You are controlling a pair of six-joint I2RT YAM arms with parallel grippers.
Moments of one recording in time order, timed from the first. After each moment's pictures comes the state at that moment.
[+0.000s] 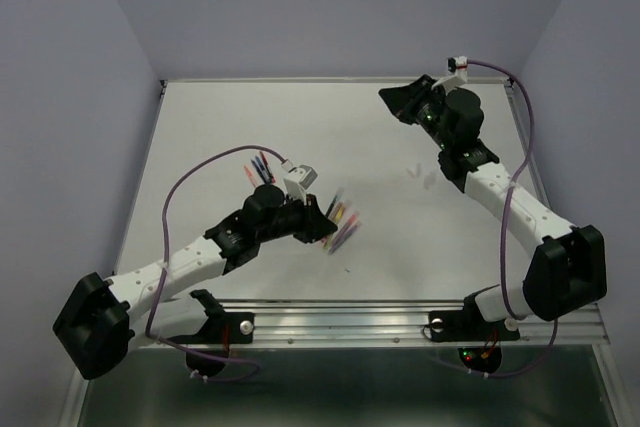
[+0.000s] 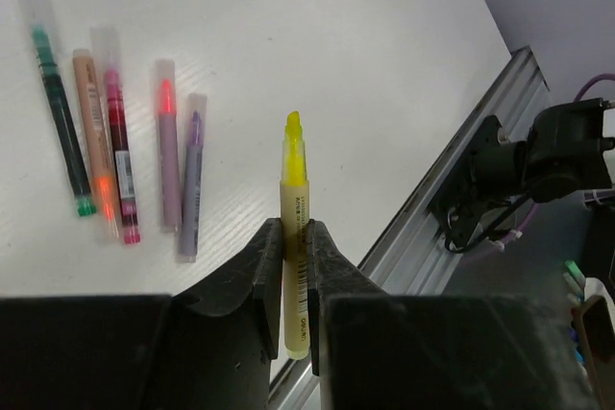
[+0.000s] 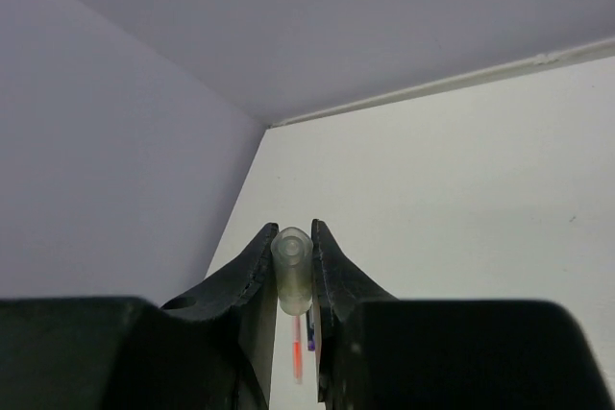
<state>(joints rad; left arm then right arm) -0.80 1.03 0.55 0.11 0.26 -0.57 0.36 1.40 1.09 0.33 -0.16 0.75</state>
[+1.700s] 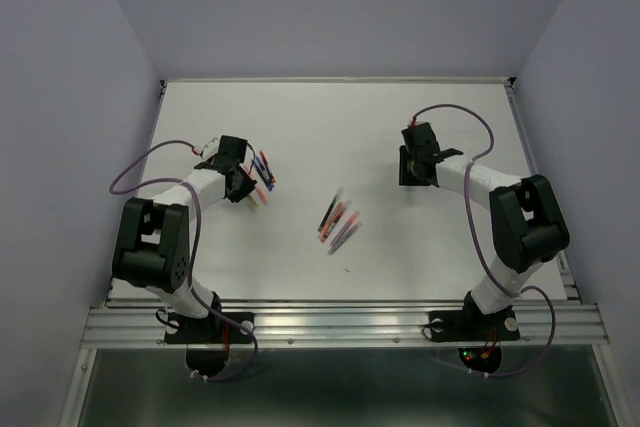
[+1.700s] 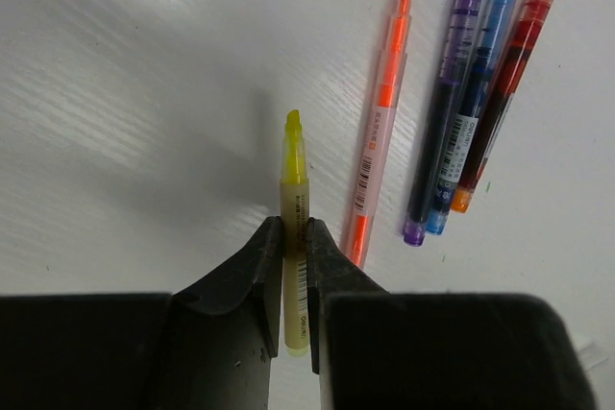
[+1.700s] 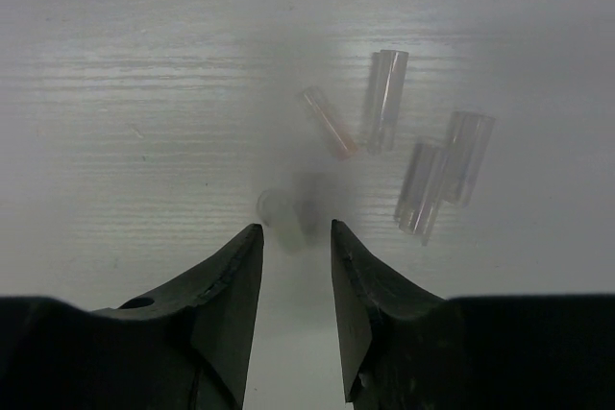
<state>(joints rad) -0.21 1.56 0.87 -0.35 -0.22 -0.86 0.35 1.71 1.06 -0.31 0.25 0.32</state>
